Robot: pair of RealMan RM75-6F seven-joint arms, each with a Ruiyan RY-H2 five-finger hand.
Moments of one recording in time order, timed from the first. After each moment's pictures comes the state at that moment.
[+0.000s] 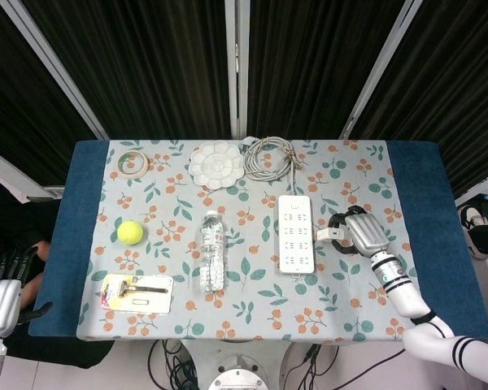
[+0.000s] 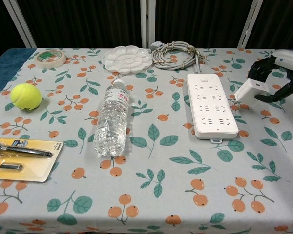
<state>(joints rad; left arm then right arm) -0.03 -1.15 -0.01 -1.60 1.48 1.50 0.08 0.55 -1.43 0.16 -1.32 -1.36 0.95 0.07</state>
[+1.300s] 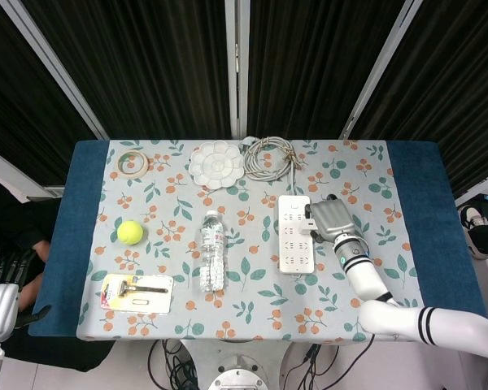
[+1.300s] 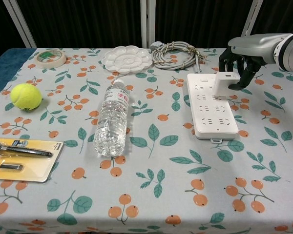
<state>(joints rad) -0.01 -1.17 0.00 -1.56 1.49 1.52 0.03 0.89 -1.40 0.16 -1.63 -0.59 0.95 -0.68</state>
